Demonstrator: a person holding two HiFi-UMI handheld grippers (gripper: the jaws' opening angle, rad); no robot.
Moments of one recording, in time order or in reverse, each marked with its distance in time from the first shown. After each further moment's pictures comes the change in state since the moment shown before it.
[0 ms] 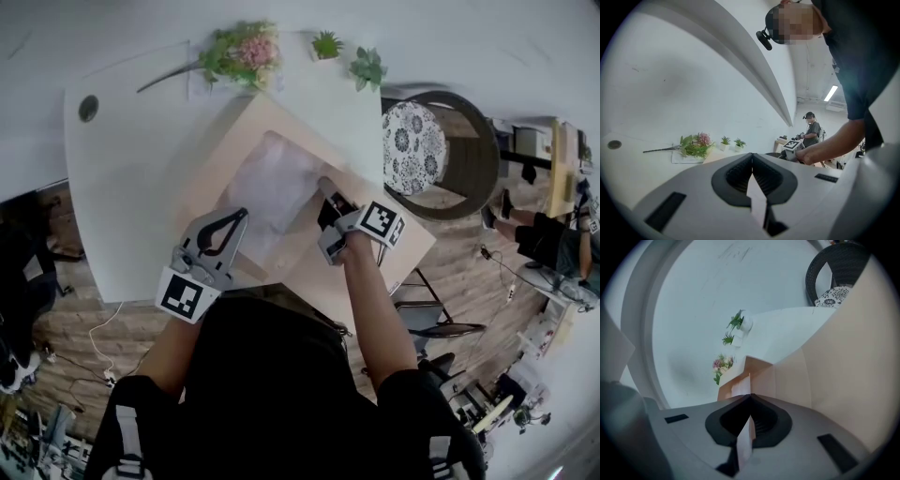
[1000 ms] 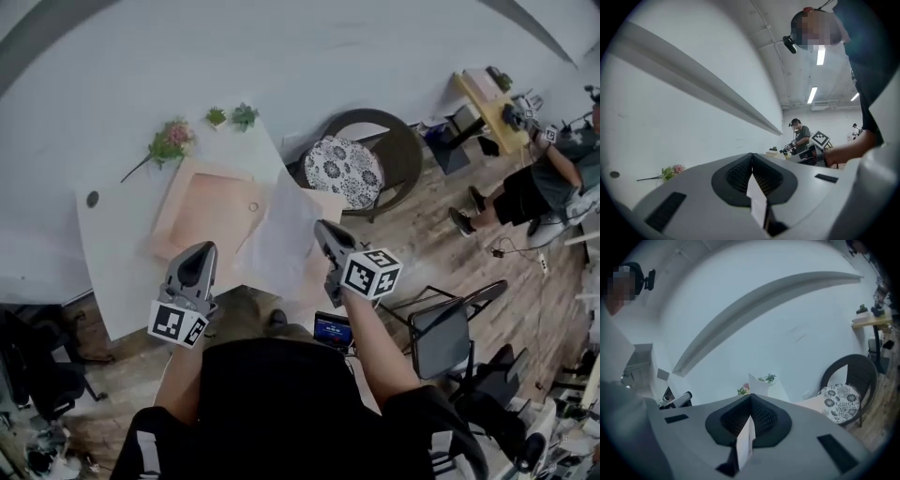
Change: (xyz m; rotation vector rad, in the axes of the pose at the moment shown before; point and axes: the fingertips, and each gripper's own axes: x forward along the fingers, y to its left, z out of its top) left arm -0.059 -0.196 0.078 0.235 -0.227 -0.082; right arm -0.312 0.061 -0.034 -0.706 -0.386 0.060
